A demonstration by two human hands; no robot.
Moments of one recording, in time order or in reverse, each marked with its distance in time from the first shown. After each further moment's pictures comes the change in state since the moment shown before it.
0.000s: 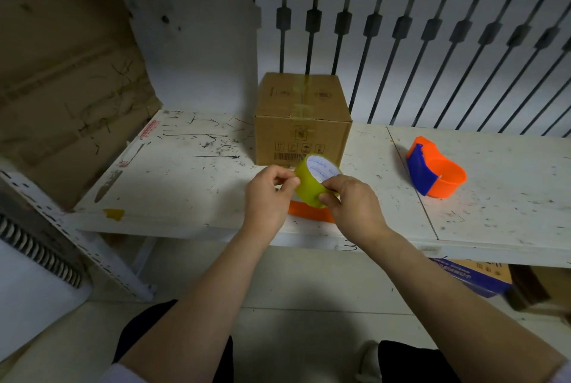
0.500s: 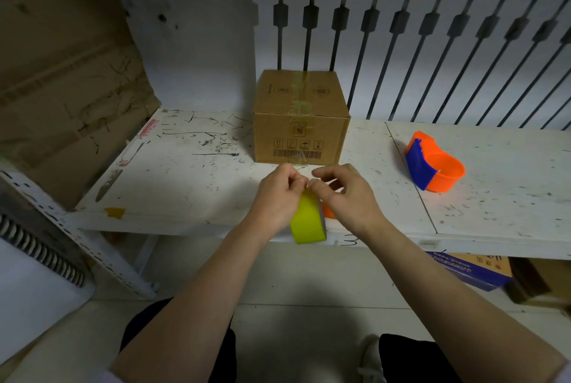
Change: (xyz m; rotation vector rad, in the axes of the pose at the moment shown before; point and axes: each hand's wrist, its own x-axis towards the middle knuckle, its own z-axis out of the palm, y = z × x) left_hand -0.006 0.016 -0.003 0.168 -0.254 0.005; right_hand -0.002 -0.004 0.002 0.460 0.035 0.139
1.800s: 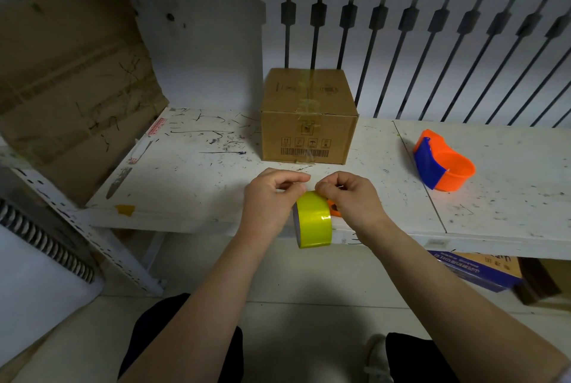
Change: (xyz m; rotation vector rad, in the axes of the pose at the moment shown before) left_hand -0.020 -0.005 -0.017 -0.175 0.165 0.034; right_hand -0.001 -0.002 0.010 0.336 -0.078 0.169
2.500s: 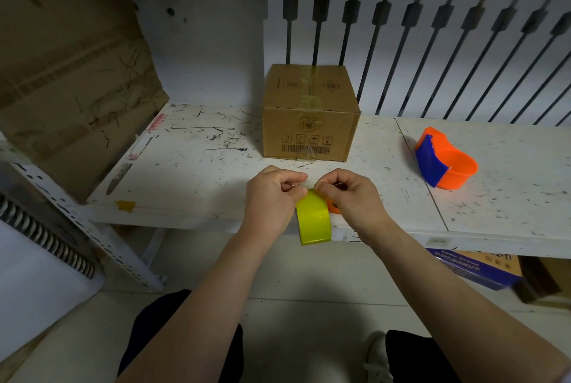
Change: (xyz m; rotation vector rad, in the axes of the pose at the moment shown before) left_hand 0.002 -0.002 0.004 0.178 0.016 0.027; right_hand -0.002 0.002 0.000 -0.033 -0.039 -0.087
